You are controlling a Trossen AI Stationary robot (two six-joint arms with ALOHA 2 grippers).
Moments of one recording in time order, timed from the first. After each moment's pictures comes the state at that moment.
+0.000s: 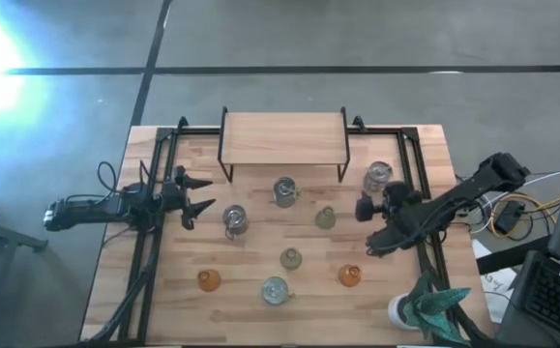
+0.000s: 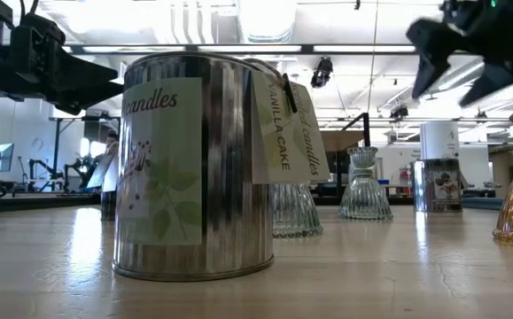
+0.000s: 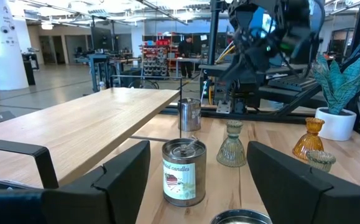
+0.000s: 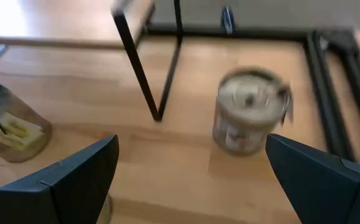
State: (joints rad) left arm 0.04 0.05 0.01 0.05 -0.21 0.01; right arm 0.48 1.32 0.90 -1.43 0.89 2.09
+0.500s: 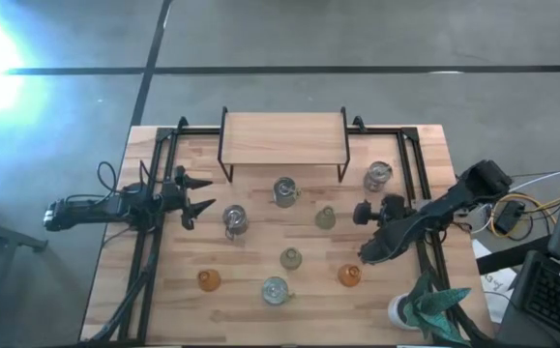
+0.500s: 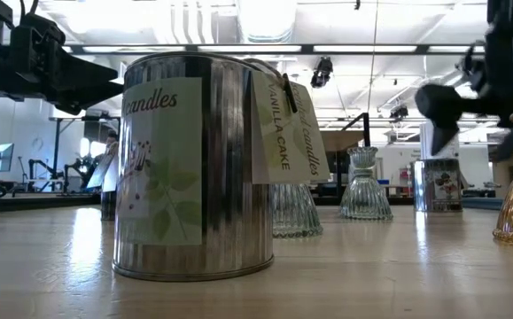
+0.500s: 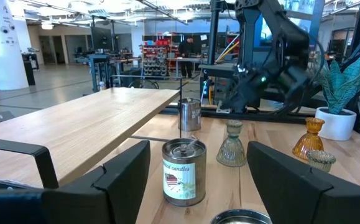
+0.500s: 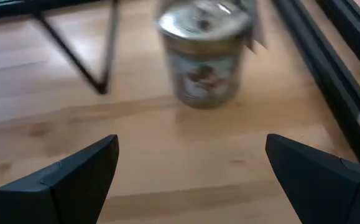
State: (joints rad) left arm 0.04 0.05 0.01 0.05 -0.21 0.01; right arm 0.49 1.53 0.73 -1.27 0.76 2.46
